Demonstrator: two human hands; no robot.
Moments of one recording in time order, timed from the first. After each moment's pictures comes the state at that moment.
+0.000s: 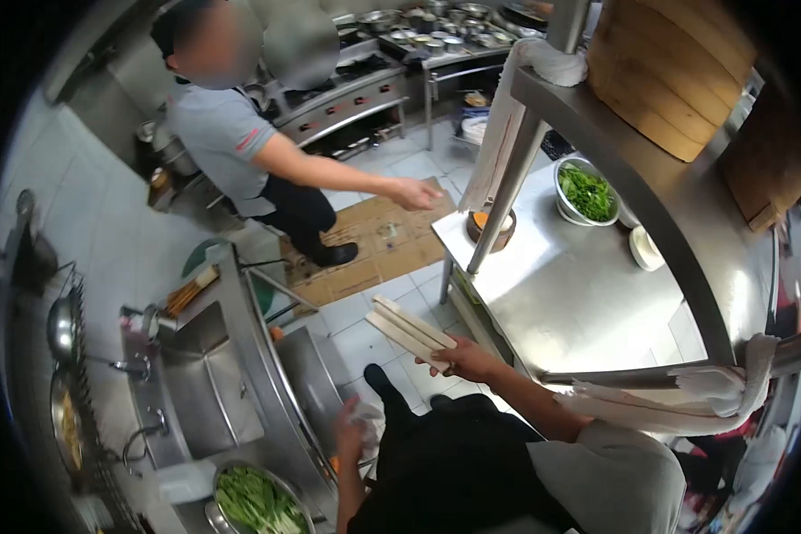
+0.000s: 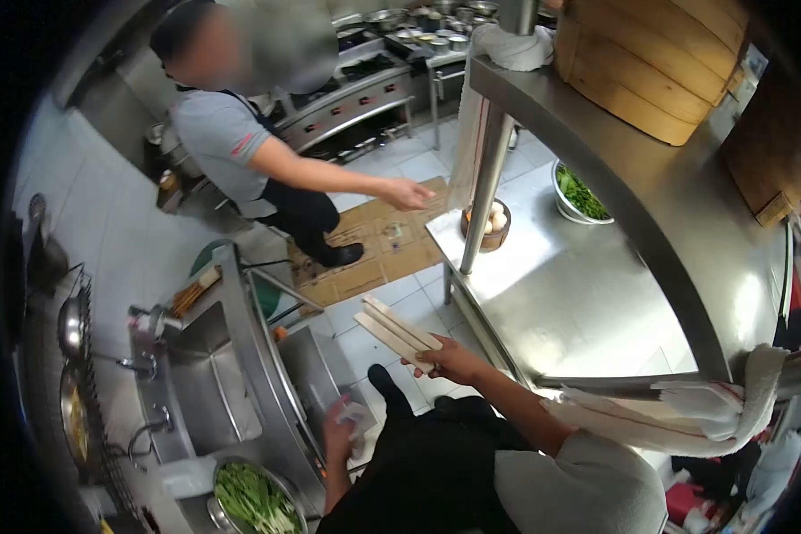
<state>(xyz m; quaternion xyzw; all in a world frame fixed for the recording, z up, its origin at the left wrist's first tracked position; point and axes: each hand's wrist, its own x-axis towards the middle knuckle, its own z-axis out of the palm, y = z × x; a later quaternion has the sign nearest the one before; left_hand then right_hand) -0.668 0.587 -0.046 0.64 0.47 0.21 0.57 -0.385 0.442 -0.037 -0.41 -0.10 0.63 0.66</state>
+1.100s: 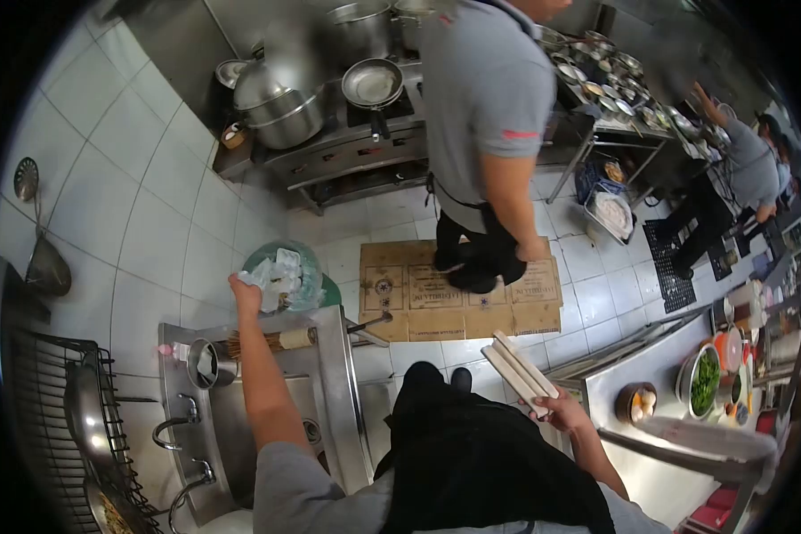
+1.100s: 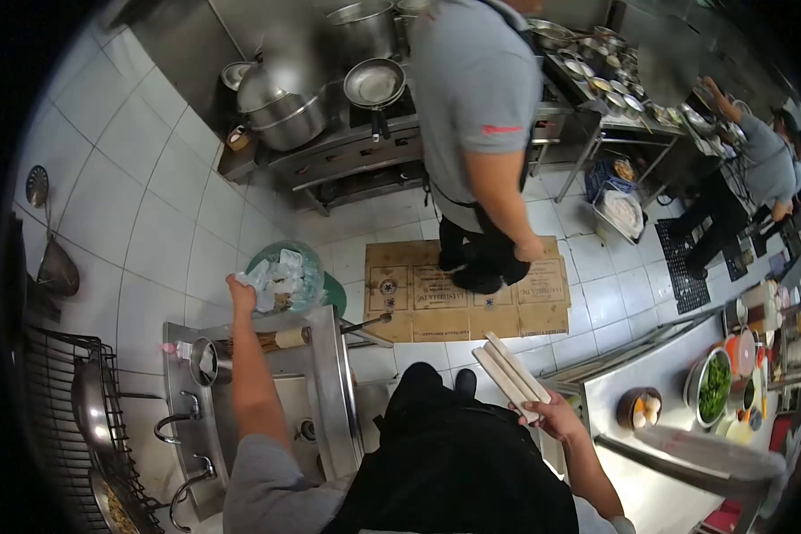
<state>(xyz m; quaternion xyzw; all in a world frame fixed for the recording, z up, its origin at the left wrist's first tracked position) -0.625 1.395 -0.103 0.71 0.58 0.34 0.23 -0.236 0.692 -0.019 -0.53 0.00 0.62 0.58</state>
